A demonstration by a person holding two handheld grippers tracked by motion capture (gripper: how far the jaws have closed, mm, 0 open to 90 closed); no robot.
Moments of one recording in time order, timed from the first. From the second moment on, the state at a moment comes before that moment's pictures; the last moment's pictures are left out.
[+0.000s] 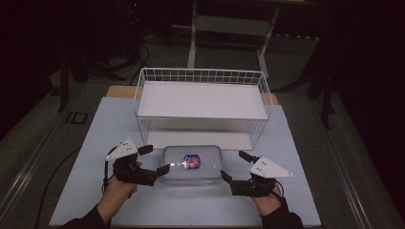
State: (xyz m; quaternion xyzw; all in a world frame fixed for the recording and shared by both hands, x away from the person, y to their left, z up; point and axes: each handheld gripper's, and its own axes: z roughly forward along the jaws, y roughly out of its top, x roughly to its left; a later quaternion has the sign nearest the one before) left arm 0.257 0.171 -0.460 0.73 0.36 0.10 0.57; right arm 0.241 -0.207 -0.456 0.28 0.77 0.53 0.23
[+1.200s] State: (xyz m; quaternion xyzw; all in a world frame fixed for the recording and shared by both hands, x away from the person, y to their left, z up) left arm 0.311 0.180 -0.522 0.71 0.49 -0.11 0.49; right arm 0.241 -0.211 -0.461 0.32 0.76 0.52 0.22
